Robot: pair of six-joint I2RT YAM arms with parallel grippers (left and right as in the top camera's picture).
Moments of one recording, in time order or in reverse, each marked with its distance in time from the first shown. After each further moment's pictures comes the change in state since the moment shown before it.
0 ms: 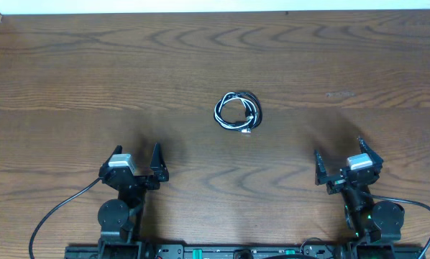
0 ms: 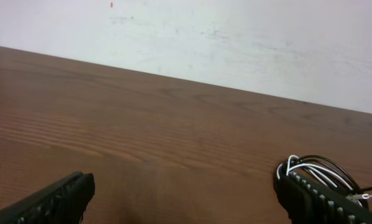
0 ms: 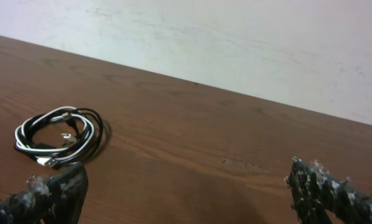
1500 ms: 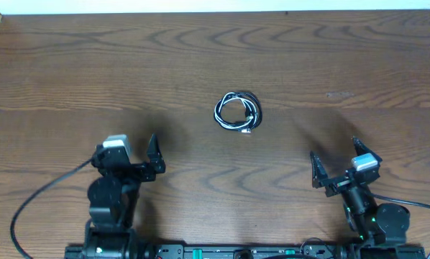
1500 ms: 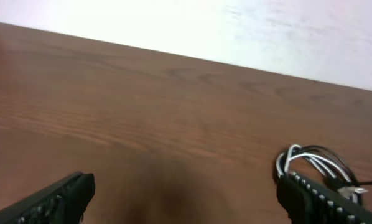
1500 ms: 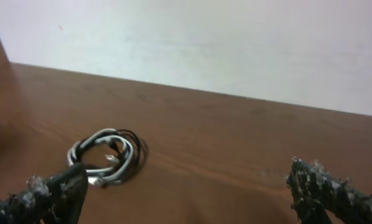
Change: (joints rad) left arm 0.000 0.363 0.307 -0.127 0.002 0.006; right arm 0.000 0.002 0.071 -0.038 -0.103 0.143
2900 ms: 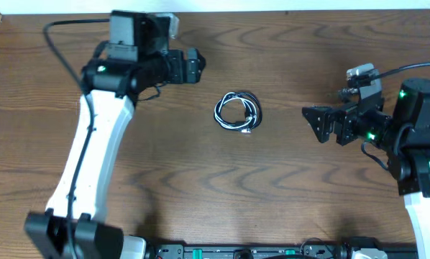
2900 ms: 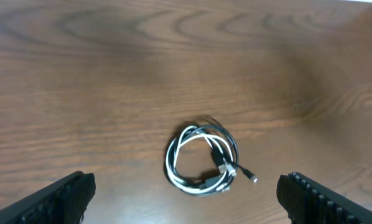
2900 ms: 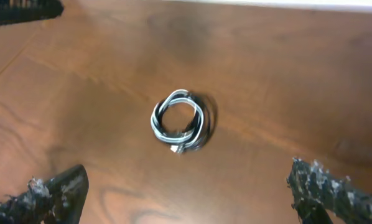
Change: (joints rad) left arm -0.116 1.242 1.256 -0.586 0.372 0.031; right arm 0.000 1.048 1.028 -0.658 -0.257 -0.041
